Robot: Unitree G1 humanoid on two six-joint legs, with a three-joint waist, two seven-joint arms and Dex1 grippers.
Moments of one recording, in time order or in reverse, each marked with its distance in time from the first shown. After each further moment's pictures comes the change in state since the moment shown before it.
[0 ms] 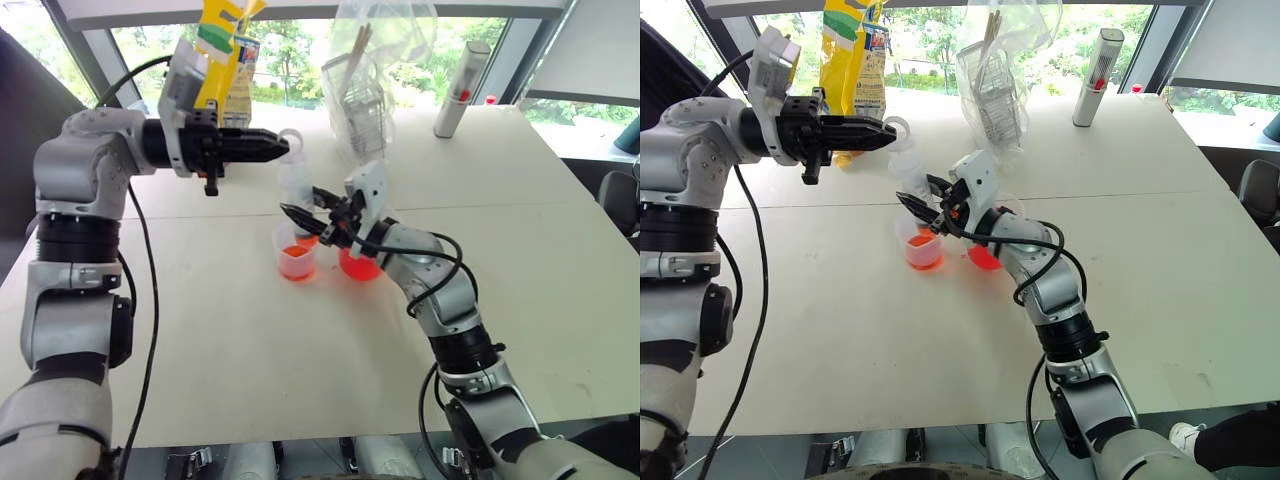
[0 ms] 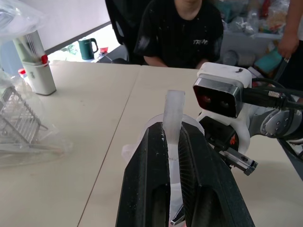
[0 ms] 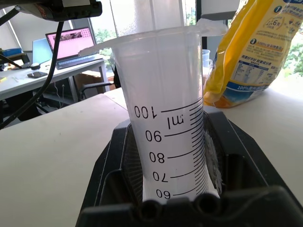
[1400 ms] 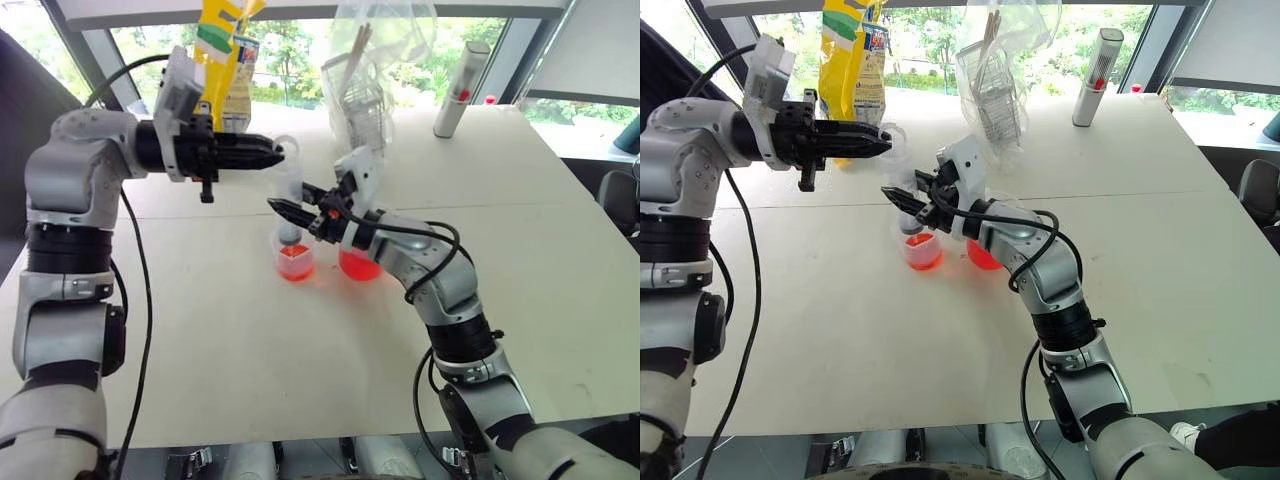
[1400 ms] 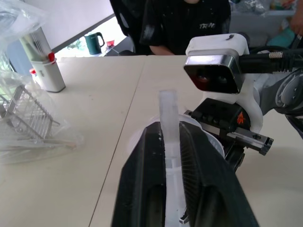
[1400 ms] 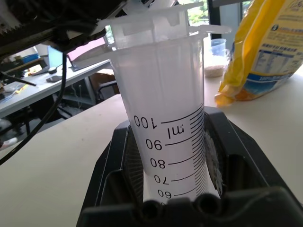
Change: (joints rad) left arm 0.042 0.032 0.000 -0.069 0.020 -0.016 0.013; right arm -0.085 0.012 -0.030 -0.044 0.091 0.192 -0.051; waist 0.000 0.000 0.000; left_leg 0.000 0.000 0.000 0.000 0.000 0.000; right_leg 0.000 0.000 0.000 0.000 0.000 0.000
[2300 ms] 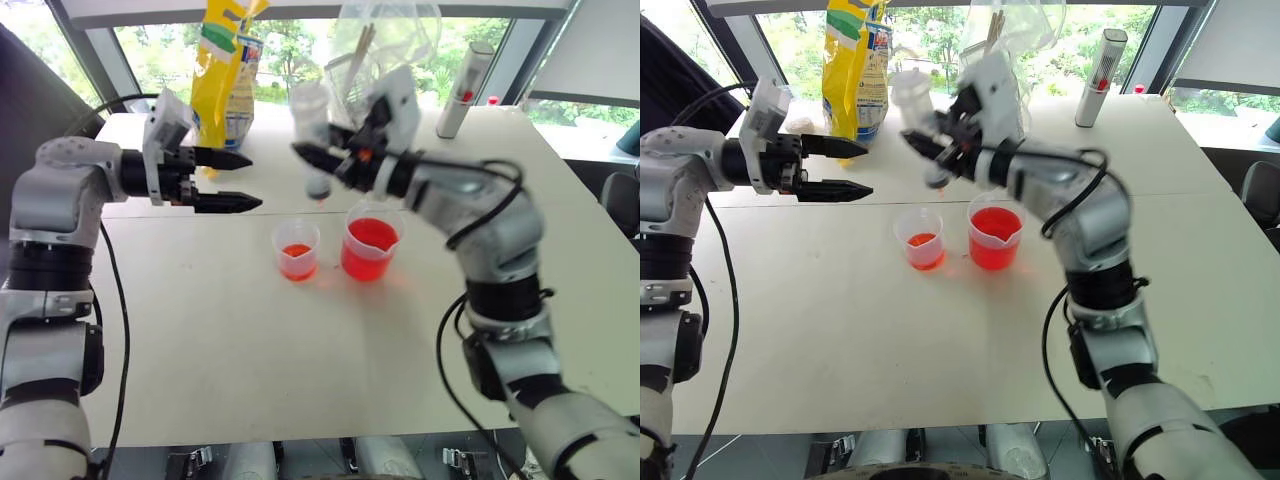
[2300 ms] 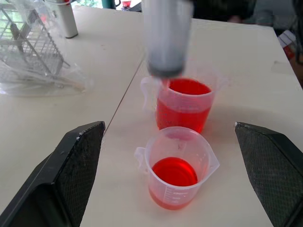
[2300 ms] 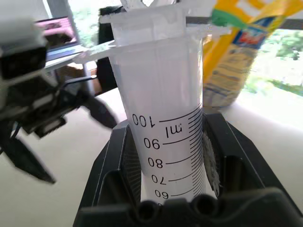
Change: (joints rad) left arm 0.131 0.075 -0.017 0.014 0.027 -0.025 0.001; right arm -0.365 -0.258 -0.171 -0.008 0.116 0.402 -0.029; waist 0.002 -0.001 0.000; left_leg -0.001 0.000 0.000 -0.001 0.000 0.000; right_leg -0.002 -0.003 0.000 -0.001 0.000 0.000
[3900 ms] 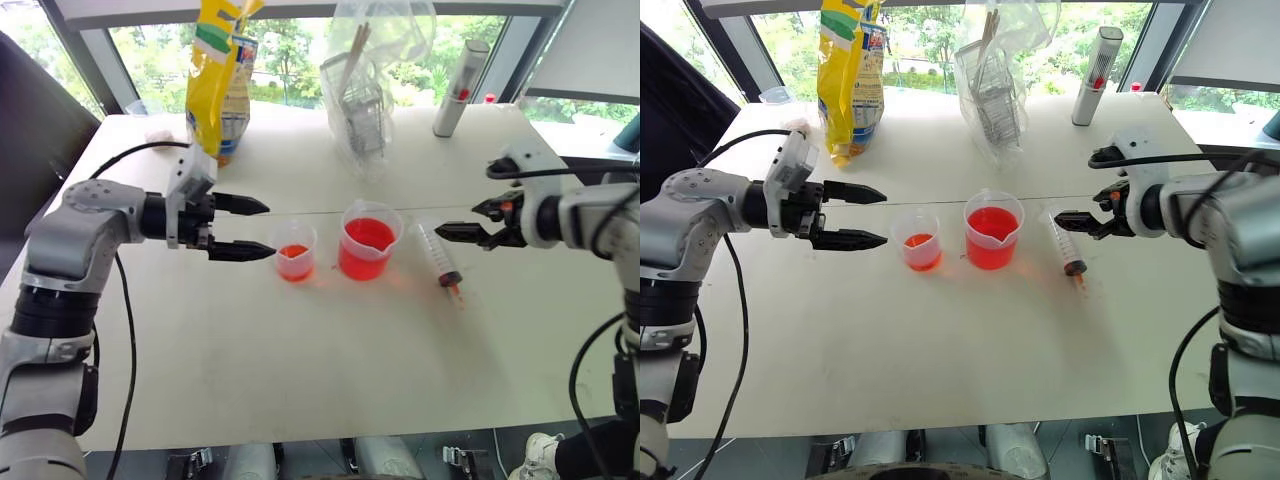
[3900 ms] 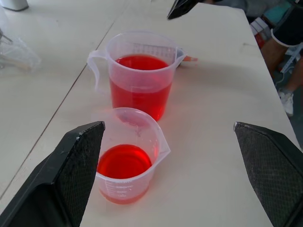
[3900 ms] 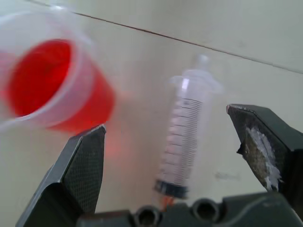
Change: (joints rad) left arm 0.210 0.035 -0.004 -0.300 -0.084 0.112 0.056; right arm 0.342 -0.575 -0.125 -0.276 0.051 0.501 0.234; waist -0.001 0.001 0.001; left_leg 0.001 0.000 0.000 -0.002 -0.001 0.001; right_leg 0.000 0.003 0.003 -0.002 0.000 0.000
